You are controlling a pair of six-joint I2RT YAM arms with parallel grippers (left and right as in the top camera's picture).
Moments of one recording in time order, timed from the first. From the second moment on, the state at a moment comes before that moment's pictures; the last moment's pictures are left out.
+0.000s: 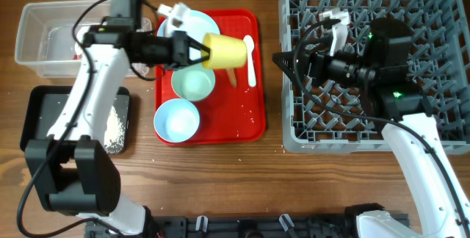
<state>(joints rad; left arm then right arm) -0.04 1.75 1.45 -0.89 1.21 -0.11 0.13 1.28 1.06 -0.27 -0.86 0.21</state>
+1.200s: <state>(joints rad) -0.13 1.75 1.45 -0.90 1.54 -0.13 0.28 1.51 1.06 0.43 -1.31 0.49</state>
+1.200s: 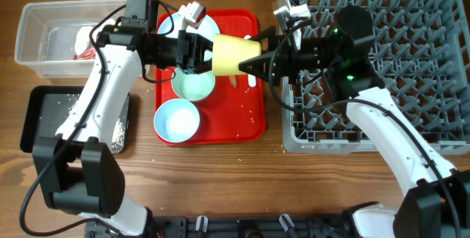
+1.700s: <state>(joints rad) -0.13 1.75 1.45 -0.87 1.08 -0.13 0.09 1.51 1.06 0.10 -1.12 0.49</state>
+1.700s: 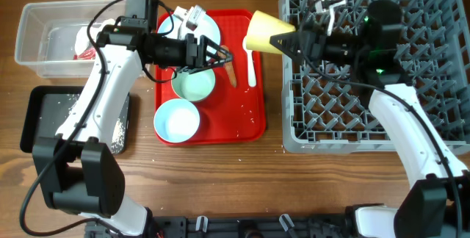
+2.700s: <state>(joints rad) -0.13 1.75 1.45 -0.86 0.32 -0.13 0.11 1.65 1.30 -1.34 0.01 0.38</state>
